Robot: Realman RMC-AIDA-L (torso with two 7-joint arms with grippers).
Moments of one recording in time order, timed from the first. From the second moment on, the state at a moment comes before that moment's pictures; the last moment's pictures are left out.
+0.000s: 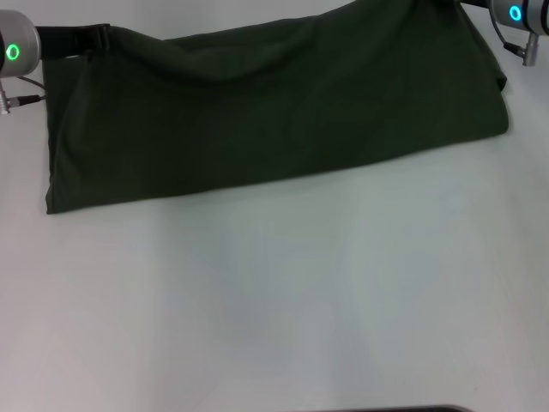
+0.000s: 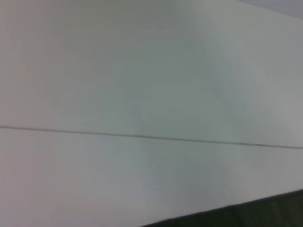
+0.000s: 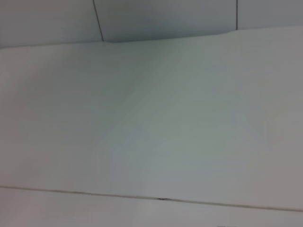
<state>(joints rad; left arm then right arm) -0.73 -2.12 0.82 0.74 2.44 0.81 -2.43 0.83 2.09 -0.82 -0.48 -2.04 -0.45 1.89</state>
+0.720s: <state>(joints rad) -0.70 -2.10 0.81 0.74 2.44 0.78 -2.53 0.84 2.08 -0.88 -0.49 -2.05 -0.42 1.89</state>
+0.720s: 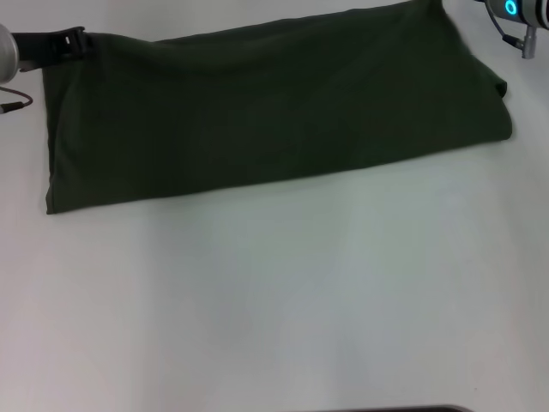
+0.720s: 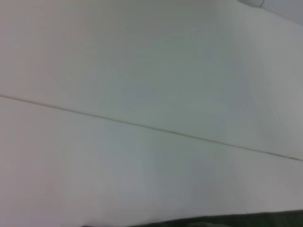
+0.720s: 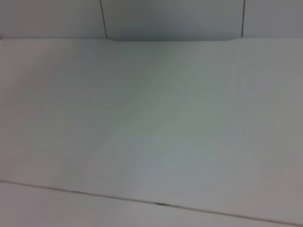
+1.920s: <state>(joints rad) -0.62 -1.95 0.64 0.90 2.47 1.62 -2.63 0.60 1.94 -0.77 -0.76 -2.02 -1.32 2.13</state>
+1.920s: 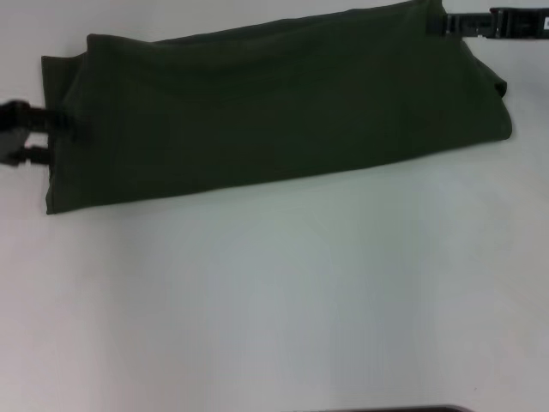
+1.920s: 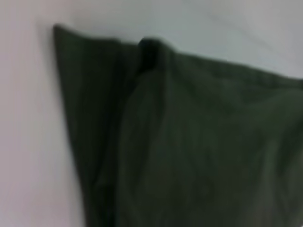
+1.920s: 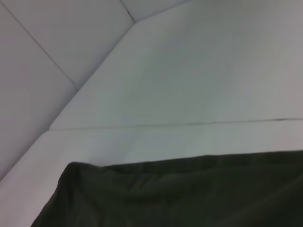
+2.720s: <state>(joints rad) -0.65 -1.93 0.64 0.70 2.56 1.44 -2.63 0.58 1.94 -0.77 -0.76 -2.05 -1.36 2.16</state>
